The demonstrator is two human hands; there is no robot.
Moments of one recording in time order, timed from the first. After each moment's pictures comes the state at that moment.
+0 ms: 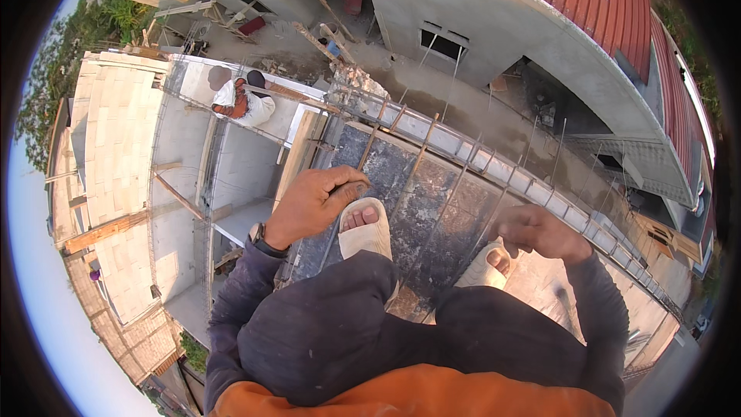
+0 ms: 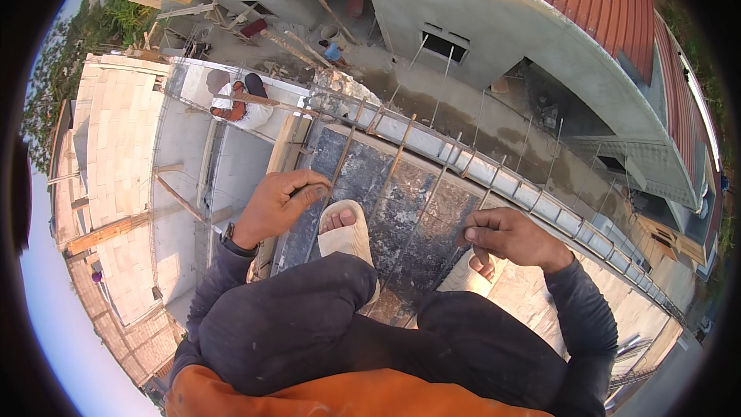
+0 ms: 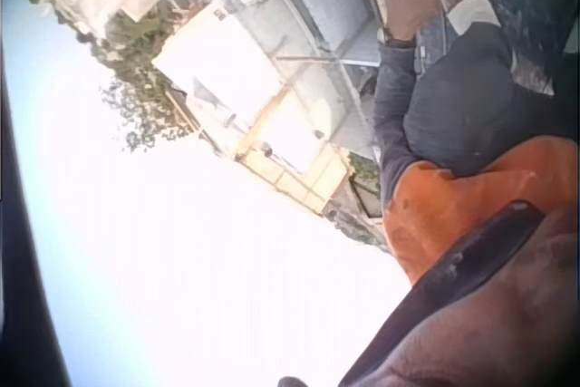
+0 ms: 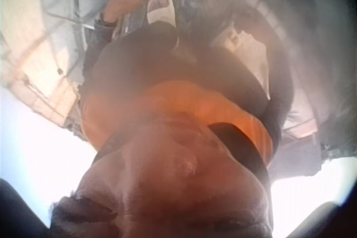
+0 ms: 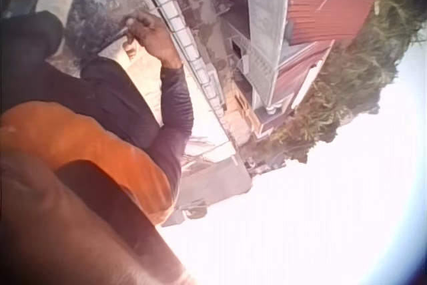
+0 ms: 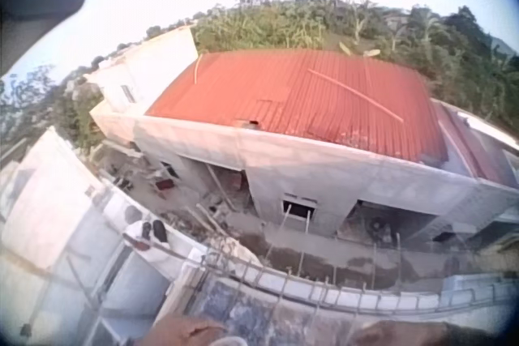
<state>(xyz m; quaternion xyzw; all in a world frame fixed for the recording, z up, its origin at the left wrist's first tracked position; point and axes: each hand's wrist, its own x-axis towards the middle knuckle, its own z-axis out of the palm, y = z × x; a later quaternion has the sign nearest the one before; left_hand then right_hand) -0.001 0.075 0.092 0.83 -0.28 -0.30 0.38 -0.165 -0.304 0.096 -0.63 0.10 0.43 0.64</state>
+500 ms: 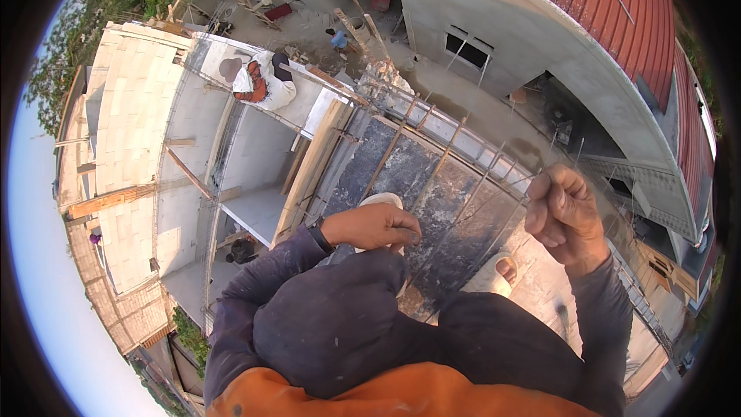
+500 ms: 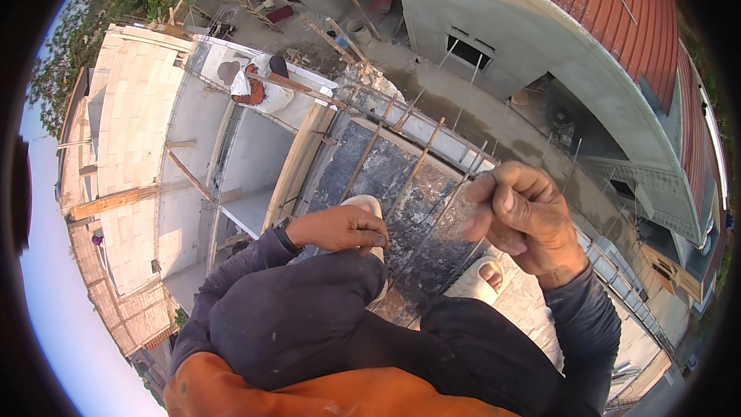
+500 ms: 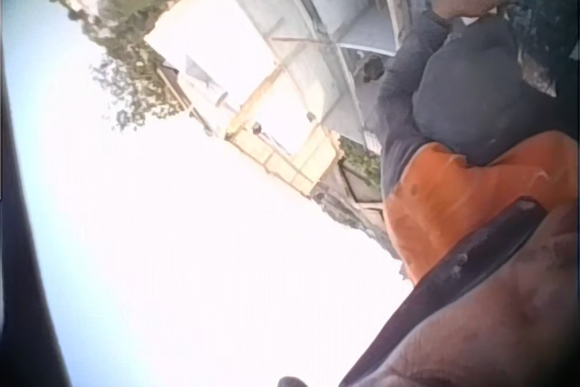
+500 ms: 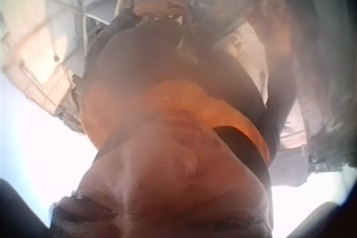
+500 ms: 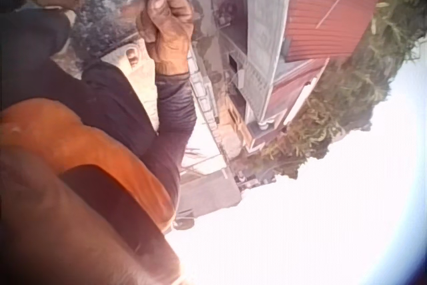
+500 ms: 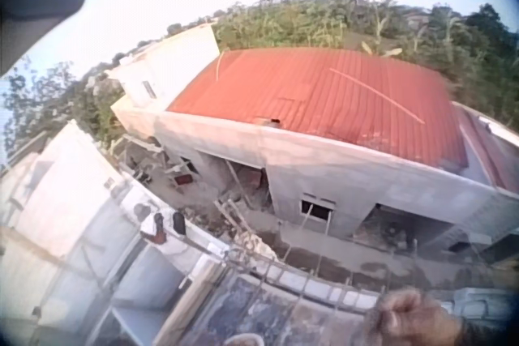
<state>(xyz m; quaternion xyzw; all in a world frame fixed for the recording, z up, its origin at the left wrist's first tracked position) -0.039 0.065 0.049 0.66 -0.30 -0.60 0.33 -0.116 -0.260 0.138 -0.36 0.07 0.20 0.91</state>
